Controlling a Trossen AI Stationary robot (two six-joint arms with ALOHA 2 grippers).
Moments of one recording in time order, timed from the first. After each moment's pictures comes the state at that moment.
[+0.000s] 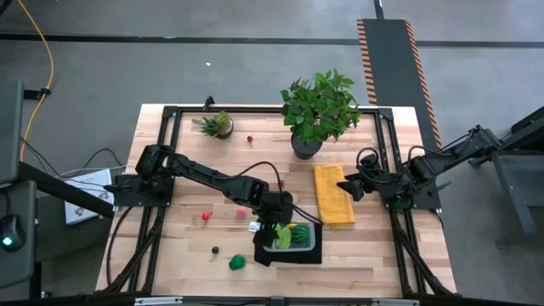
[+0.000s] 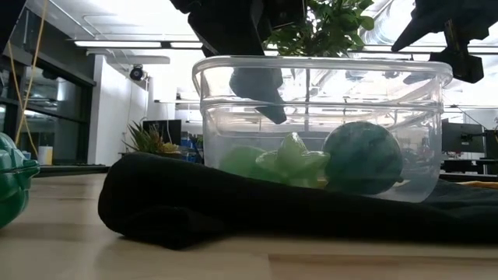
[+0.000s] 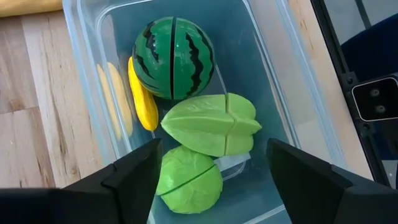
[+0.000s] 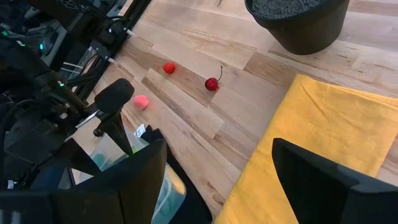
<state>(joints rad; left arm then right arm) -0.11 1.97 1.46 -0.52 0.25 -0.06 0.43 0.71 0.62 -0.63 0.55 1.23</state>
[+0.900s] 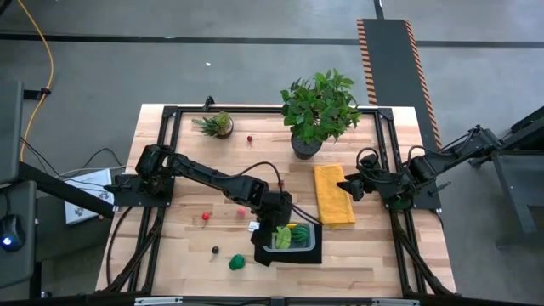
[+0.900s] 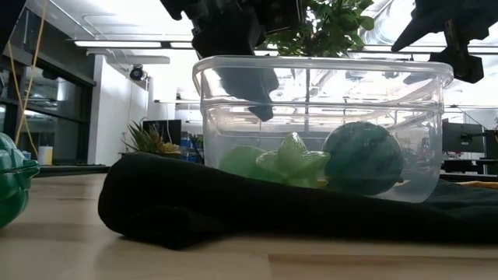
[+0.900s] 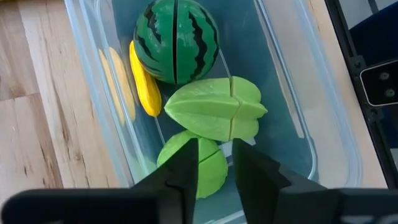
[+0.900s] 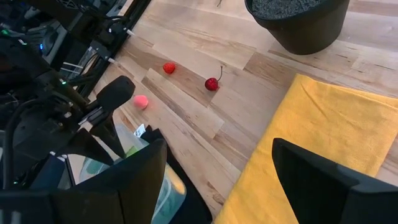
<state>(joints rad) -0.10 1.97 1.46 -0.57 0.24 -0.03 0.43 0.71 0.62 -0.63 0.55 1.23</state>
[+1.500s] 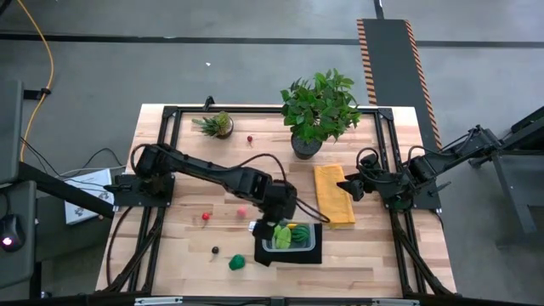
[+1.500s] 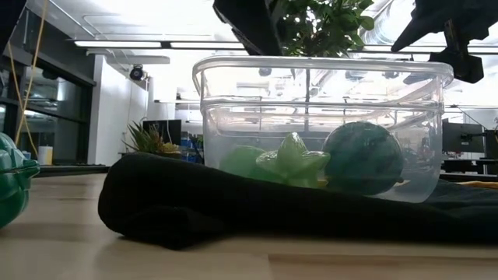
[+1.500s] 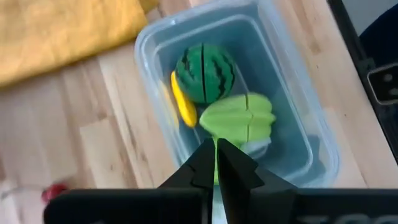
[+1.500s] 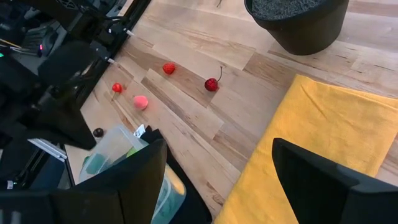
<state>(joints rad) -0.09 1.97 1.72 -0.85 0.11 0.09 0.43 0.71 0.62 -0.63 0.55 1.23</state>
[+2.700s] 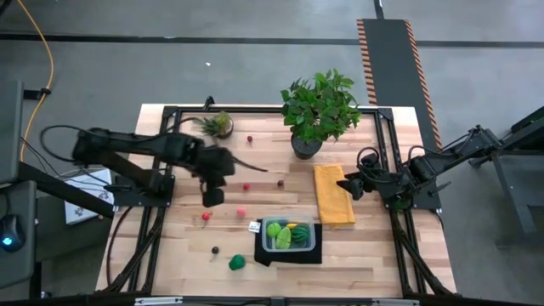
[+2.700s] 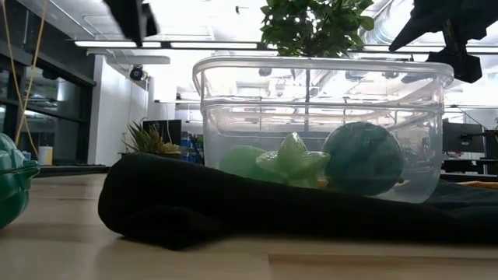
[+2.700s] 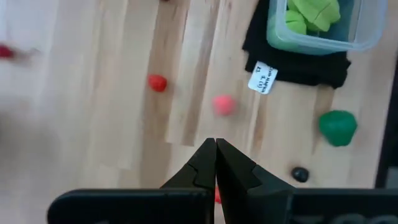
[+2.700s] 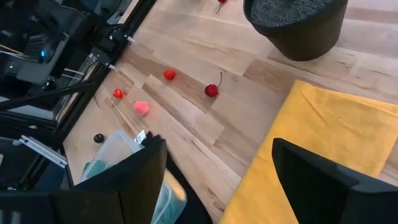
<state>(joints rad) 0.02 1.32 1.28 -1.16 0.02 -0.29 0.43 0.71 0.61 -0.62 0.57 1.23</state>
